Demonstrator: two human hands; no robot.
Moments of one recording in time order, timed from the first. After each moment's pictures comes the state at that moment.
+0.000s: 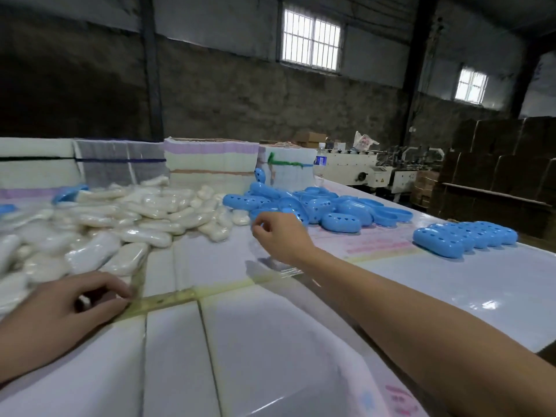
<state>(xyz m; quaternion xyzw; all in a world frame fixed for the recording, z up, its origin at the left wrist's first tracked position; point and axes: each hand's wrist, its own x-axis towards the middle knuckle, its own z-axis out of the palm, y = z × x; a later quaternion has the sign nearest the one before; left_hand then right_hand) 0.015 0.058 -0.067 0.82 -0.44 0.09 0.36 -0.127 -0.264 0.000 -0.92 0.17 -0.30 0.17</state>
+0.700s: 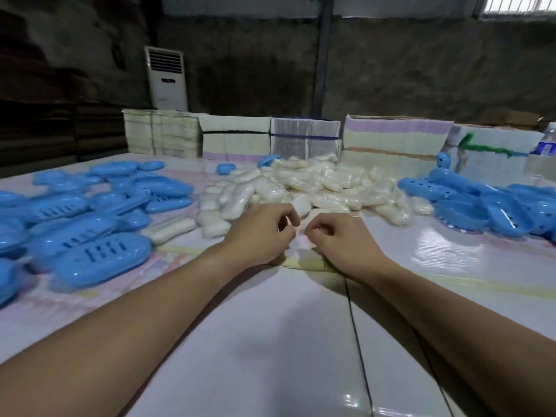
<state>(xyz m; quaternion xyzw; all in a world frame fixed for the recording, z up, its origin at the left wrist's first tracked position) 0.001 0.075 -0.025 0.88 -0.30 0.16 0.32 -0.054 -0.093 -0.027 -0.92 -0.05 -0.22 0.32</state>
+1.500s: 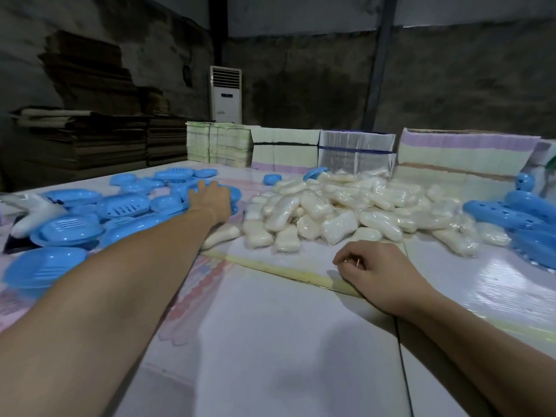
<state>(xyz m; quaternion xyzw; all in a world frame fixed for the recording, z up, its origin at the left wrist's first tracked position) 0.148 0.200 -0.012 0.99 0.03 0.14 -0.03 -0.049 -0.087 -0.030 -0.95 -0.11 -0.17 0.25</state>
